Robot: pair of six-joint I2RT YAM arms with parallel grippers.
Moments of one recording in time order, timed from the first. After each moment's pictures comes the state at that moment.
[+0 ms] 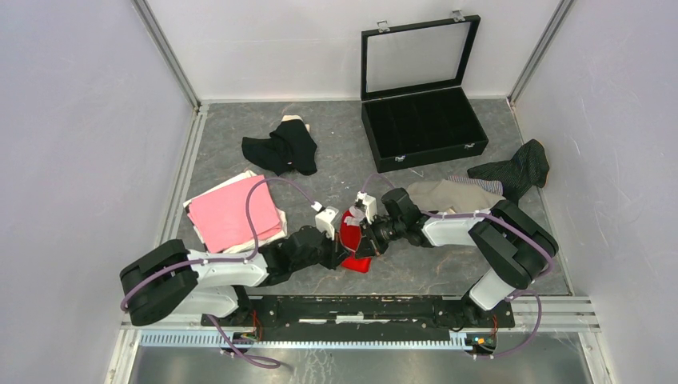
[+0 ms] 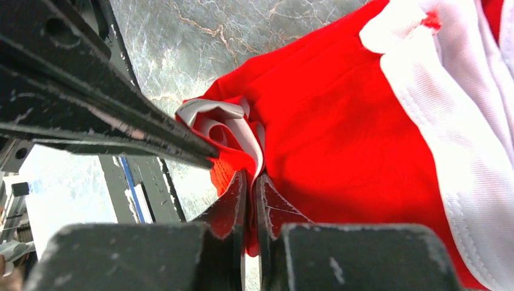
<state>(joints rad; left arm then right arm) -1.04 1.24 0.32 0.41 -0.04 -0.60 0.72 1.61 0.59 0.20 -0.68 0.22</state>
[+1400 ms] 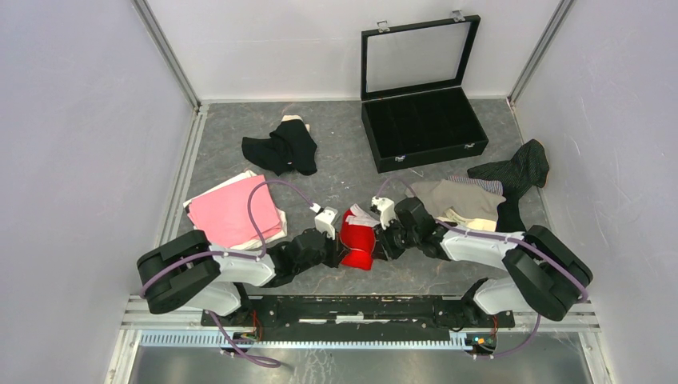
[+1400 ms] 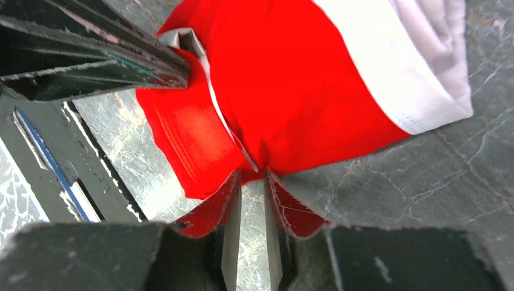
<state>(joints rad) -1.05 1.37 0.29 0.58 -0.16 -0.60 0.73 1.37 0.47 0.07 -0.42 0.20</state>
